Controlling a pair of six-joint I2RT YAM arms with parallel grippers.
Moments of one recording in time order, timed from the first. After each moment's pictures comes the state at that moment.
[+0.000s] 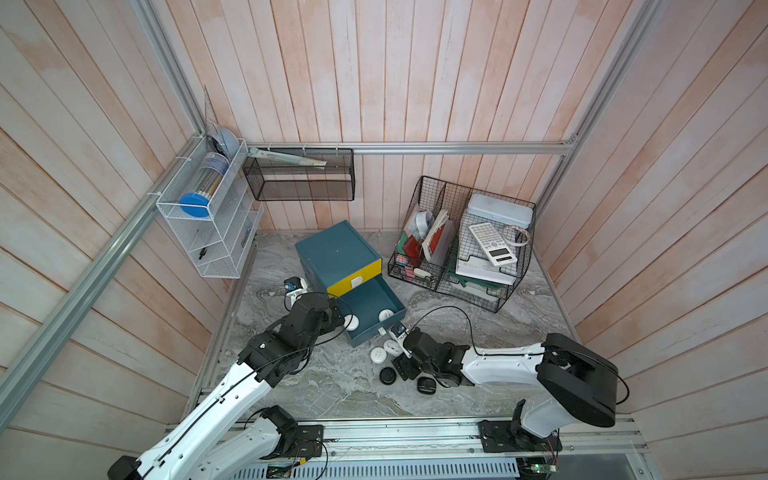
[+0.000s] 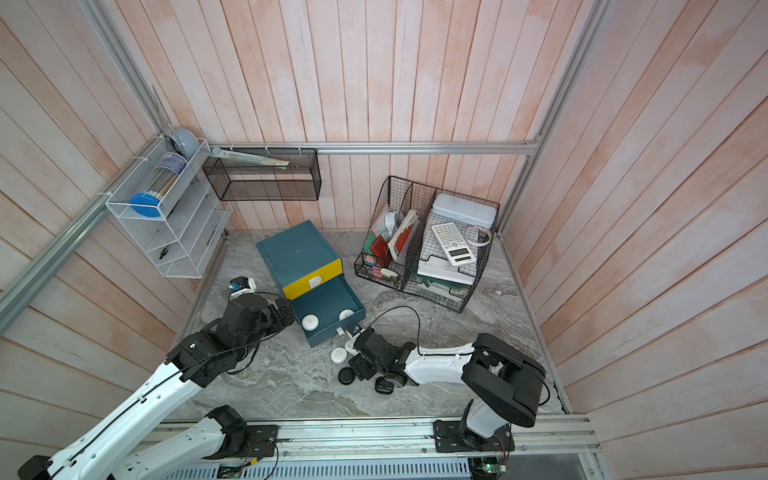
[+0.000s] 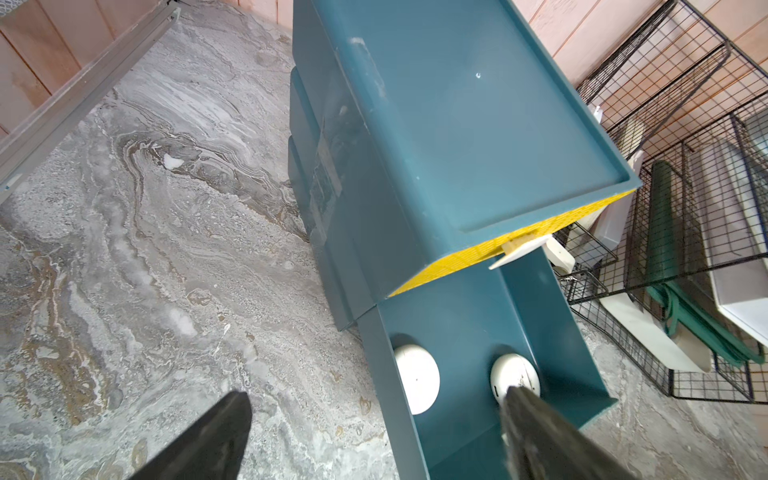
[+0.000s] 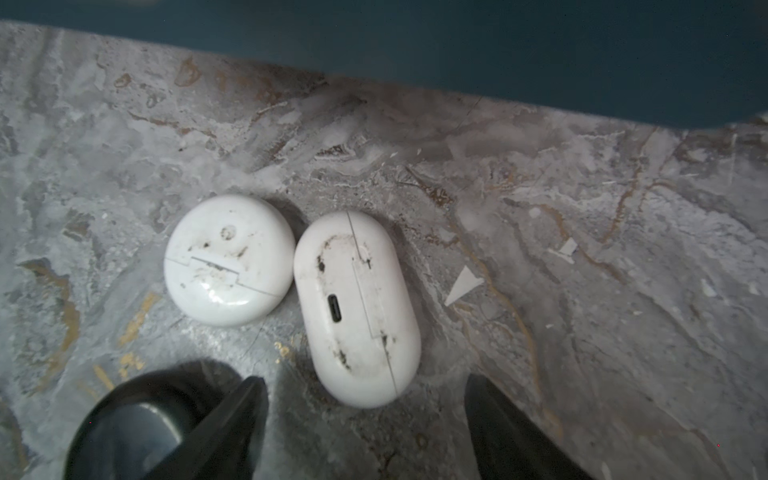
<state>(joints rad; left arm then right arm) -0.61 0.87 0.87 -0.72 -0.43 -0.75 1.07 1.57 0.63 0.06 0.19 0.24</state>
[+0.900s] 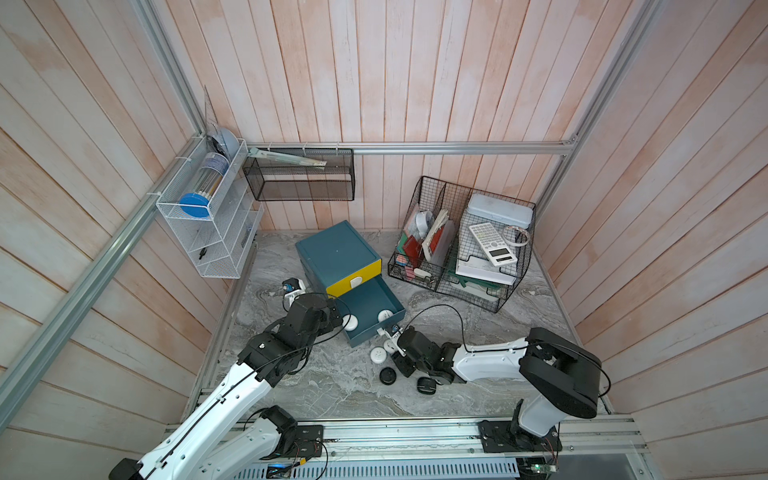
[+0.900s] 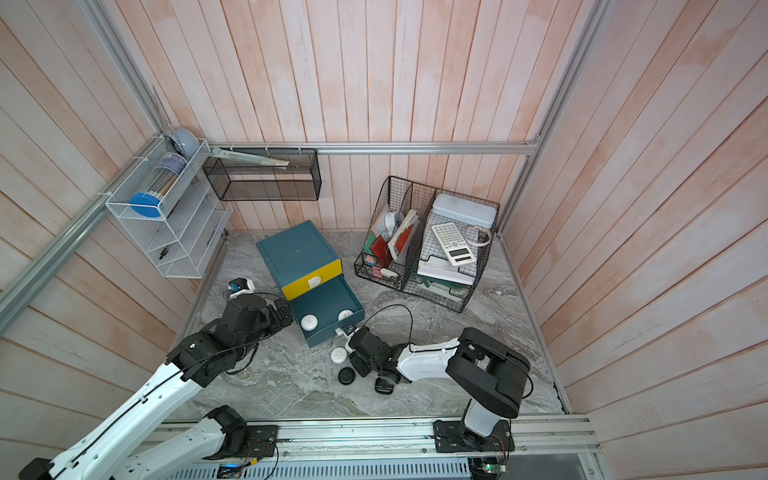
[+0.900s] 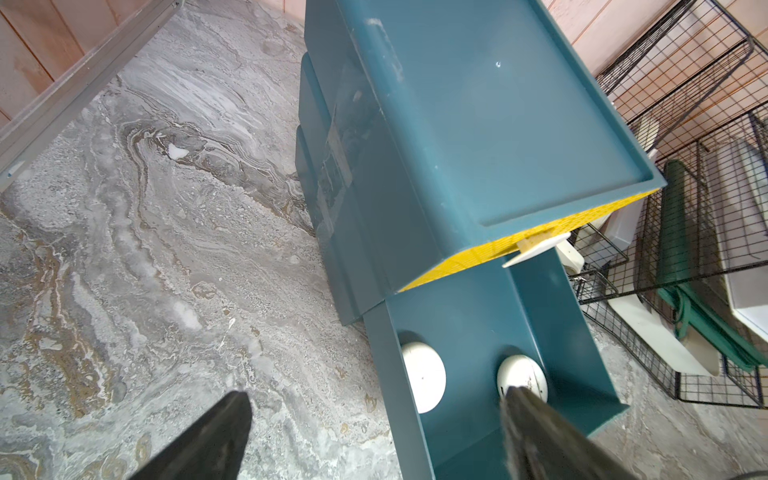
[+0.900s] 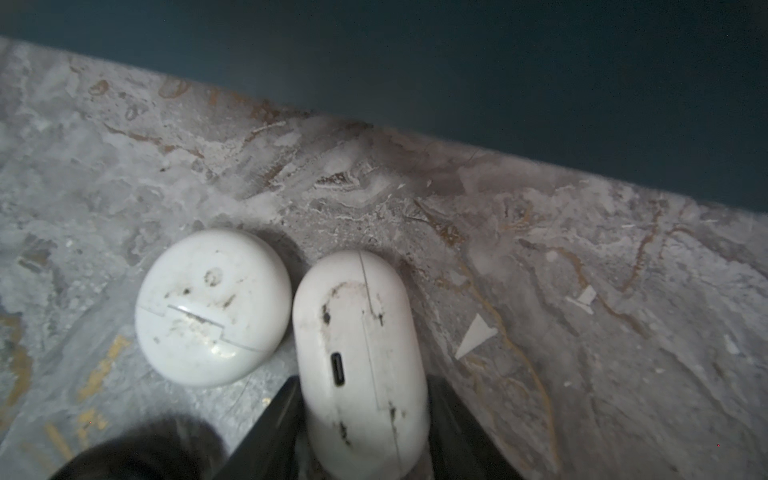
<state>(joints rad) -0.58 0.87 0.86 -0.72 -0.40 -0.75 1.07 1.64 0.66 0.10 0.20 0.20</state>
